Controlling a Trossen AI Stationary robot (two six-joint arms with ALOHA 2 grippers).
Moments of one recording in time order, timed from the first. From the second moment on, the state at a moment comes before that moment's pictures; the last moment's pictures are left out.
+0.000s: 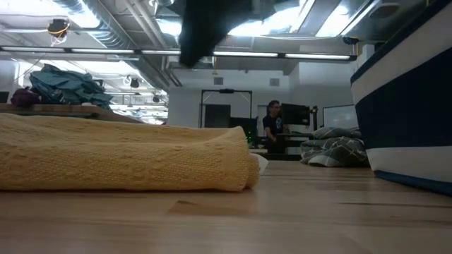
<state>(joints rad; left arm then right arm) -0.91 1.82 1.33 -0.93 -0.30 -1.06 0.49 2.34 2.18 -1.01 0.19 0.22</state>
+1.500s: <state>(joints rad) -0.83 1.83 1.10 -0.79 -0.33 -1.00 0.47 2.46 2.01 -0.82 0.36 0.12</state>
